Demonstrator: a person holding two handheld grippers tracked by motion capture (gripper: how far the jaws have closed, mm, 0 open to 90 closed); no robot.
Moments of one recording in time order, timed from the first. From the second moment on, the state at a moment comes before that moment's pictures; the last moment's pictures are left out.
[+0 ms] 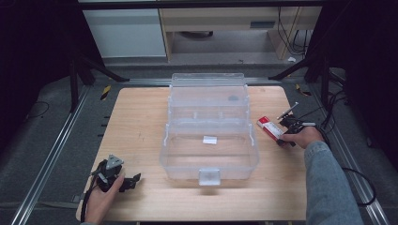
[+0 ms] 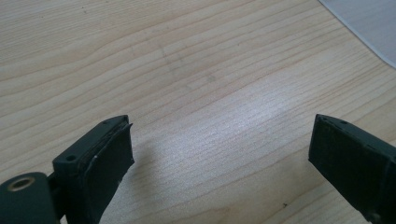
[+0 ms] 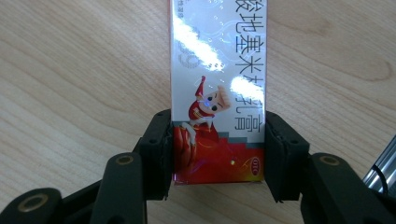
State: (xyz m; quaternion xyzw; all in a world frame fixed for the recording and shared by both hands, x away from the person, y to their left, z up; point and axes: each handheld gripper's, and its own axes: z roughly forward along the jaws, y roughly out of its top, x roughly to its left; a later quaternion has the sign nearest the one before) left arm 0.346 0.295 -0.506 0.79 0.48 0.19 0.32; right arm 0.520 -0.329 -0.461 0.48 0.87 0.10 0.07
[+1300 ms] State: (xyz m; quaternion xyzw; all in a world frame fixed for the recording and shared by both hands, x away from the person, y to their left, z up) left arm 0.350 0.292 -0.514 0.79 0.49 0.19 0.31; right arm 0.431 -0.292 -0.302 0.32 0.90 0.23 0.16
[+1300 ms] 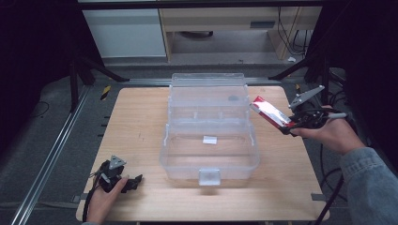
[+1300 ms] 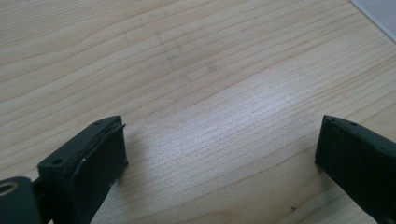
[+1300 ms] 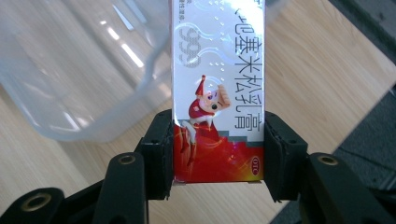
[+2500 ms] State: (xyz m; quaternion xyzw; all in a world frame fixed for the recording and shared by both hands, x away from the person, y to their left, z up) left arm 0.349 0.292 -0.514 0.79 0.49 0.19 0.31; right arm 0.429 -0.110 -0.290 0.12 0.96 0.22 0.13
